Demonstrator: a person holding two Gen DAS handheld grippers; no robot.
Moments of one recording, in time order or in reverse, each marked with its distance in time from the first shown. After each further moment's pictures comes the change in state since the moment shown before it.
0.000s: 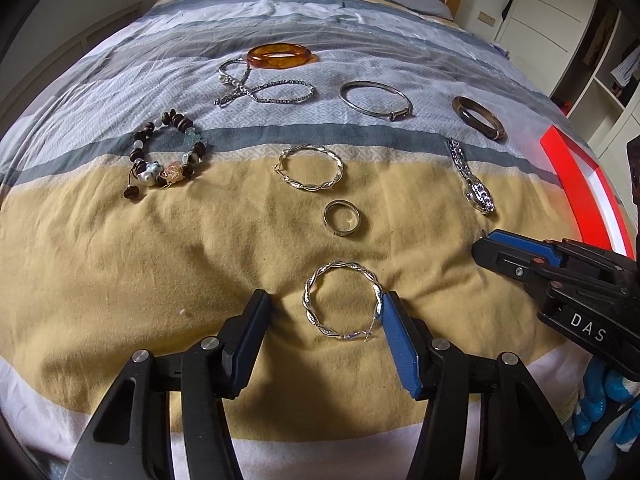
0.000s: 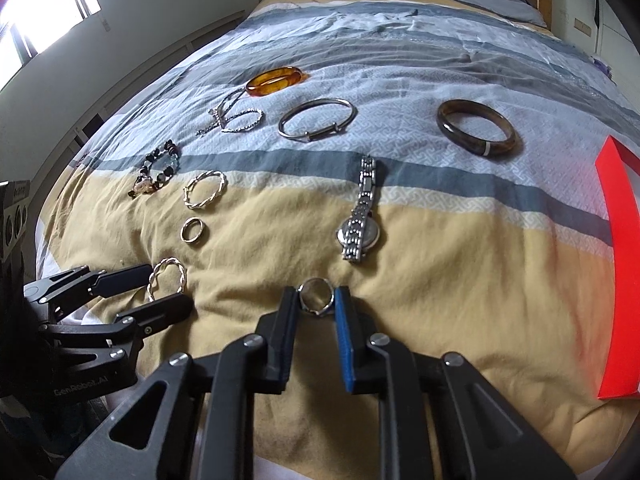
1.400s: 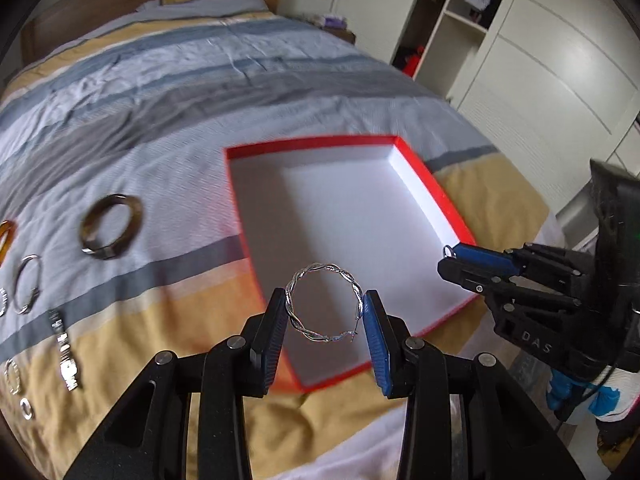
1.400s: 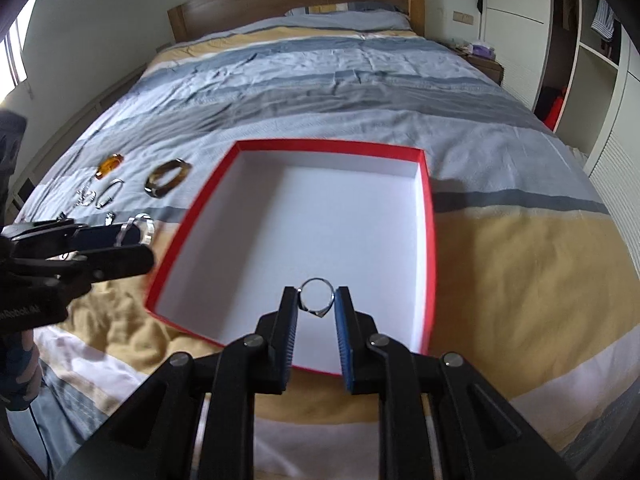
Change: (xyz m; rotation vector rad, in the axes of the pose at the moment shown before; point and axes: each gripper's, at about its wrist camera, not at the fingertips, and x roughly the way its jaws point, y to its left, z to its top) left arm 0.013 -0.329 0.075 0.386 0.028 -0.327; right arm -0.173 -0.263 -0.056 0.160 -0.092 -0.258
